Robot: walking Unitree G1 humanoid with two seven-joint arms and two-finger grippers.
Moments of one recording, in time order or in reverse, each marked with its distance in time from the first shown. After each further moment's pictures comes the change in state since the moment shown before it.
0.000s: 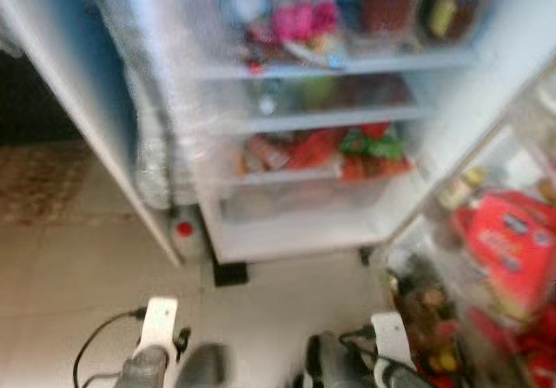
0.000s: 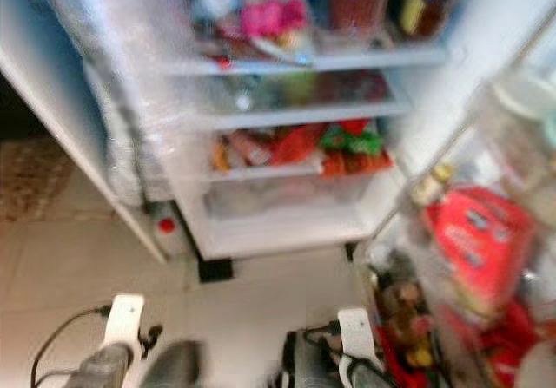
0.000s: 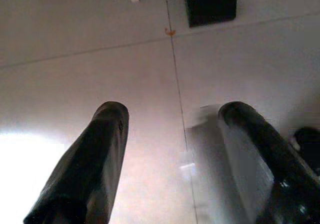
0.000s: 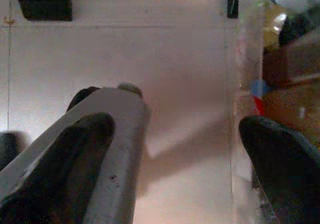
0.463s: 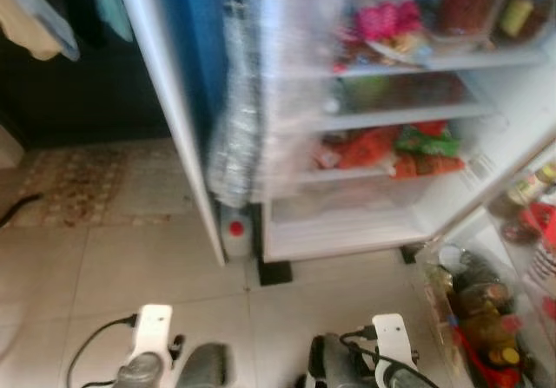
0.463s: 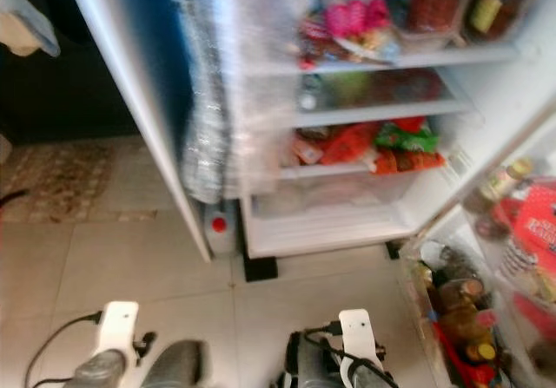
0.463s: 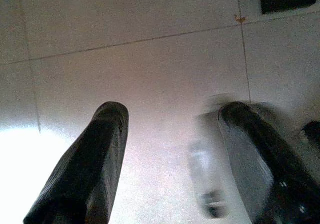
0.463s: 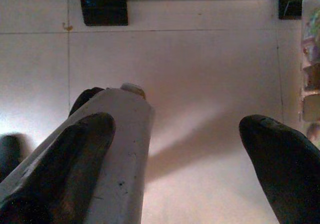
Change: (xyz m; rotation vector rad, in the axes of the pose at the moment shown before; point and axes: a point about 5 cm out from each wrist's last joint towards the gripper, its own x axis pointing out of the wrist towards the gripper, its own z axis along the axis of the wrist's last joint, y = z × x) left arm -0.002 0.005 -0.008 -0.009 0.024 0.020; right arm 0.000 0.000 0.000 0.003 0.001 -0.003
